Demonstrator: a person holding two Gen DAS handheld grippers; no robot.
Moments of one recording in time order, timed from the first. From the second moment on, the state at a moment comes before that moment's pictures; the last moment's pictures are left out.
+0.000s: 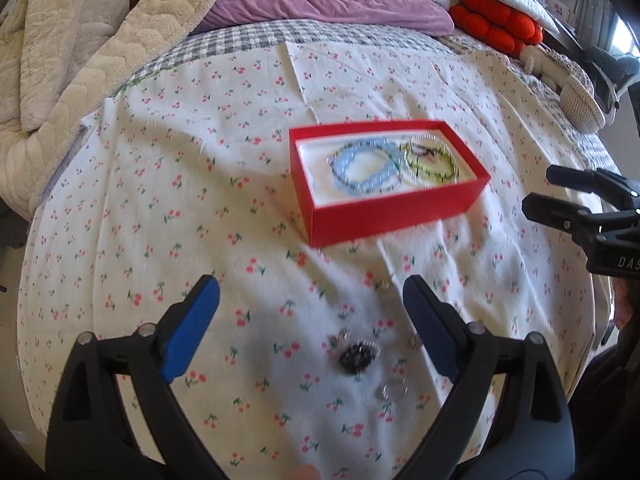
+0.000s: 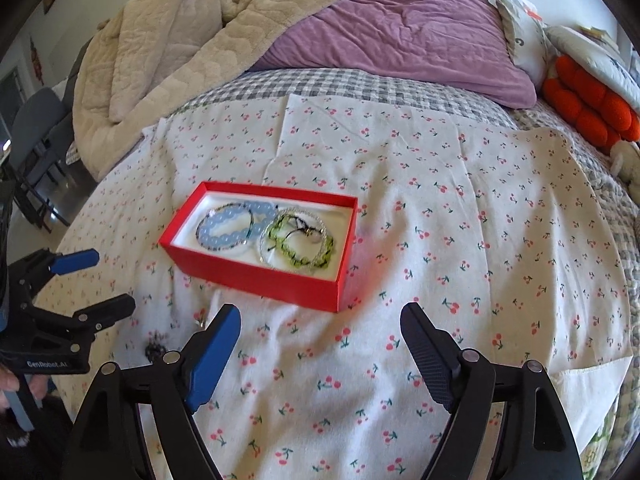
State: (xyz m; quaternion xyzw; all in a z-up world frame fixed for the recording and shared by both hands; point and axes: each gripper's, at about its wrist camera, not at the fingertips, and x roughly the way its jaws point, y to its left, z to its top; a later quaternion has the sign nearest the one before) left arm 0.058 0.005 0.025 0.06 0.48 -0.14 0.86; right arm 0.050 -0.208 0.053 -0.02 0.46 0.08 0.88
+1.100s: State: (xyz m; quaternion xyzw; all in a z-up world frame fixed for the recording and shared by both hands) left arm 0.018 0.000 -0.034 0.08 0.52 -0.23 0.82; right arm 0.017 -0.158 -0.017 -0.09 0.54 0.13 0.83
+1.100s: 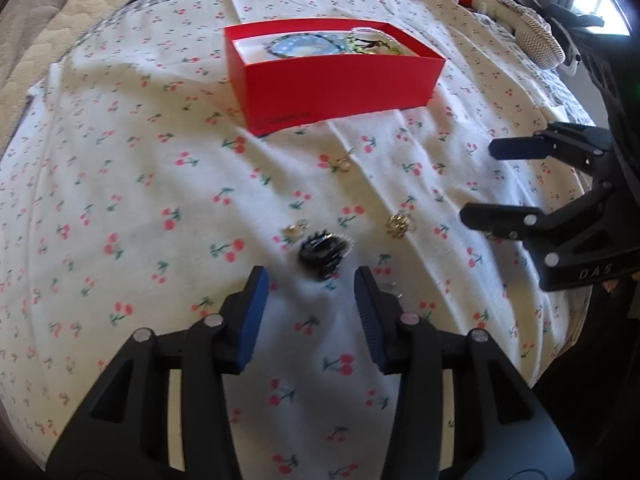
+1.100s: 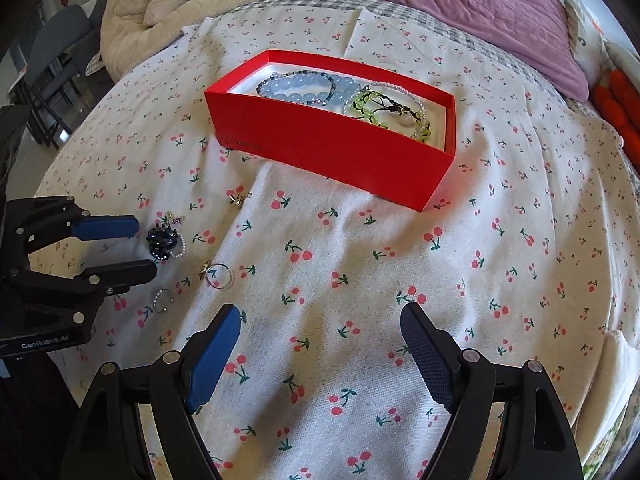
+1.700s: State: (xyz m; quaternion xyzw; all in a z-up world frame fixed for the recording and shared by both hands) left arm 0.024 -0.004 -0.034 0.09 0.51 -0.23 0.82; right arm 0.018 -0.152 -0.022 -0.09 0.54 0.14 0.82
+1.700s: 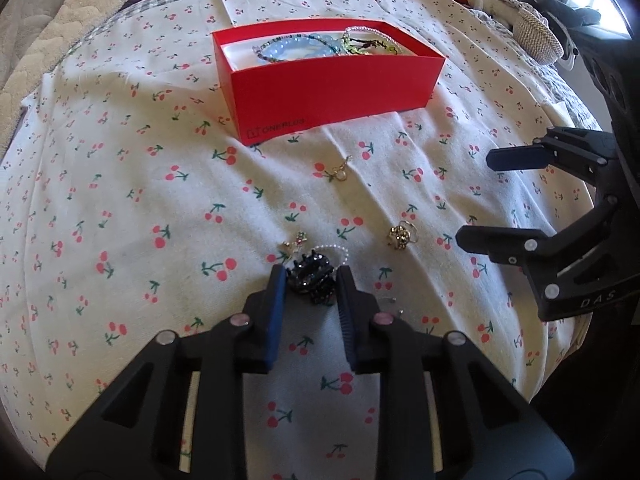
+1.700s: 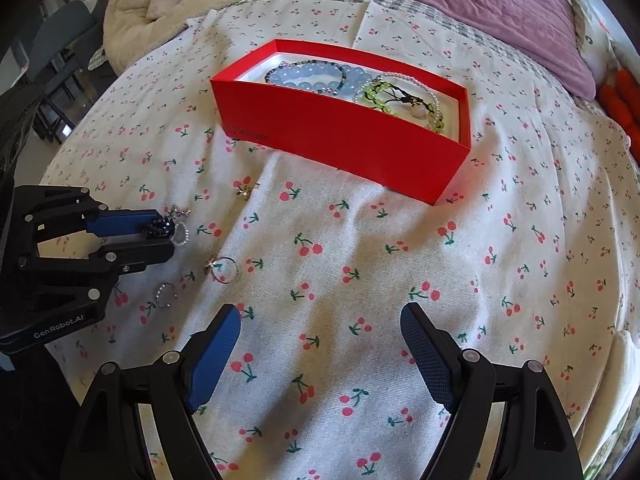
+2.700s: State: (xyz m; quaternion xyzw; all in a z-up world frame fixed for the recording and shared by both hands) left arm 0.014 0.029 -0.028 0.08 0.52 -0.20 0.83; right arm 0.035 -0.109 -0.041 -0.05 0.56 0.22 0.80
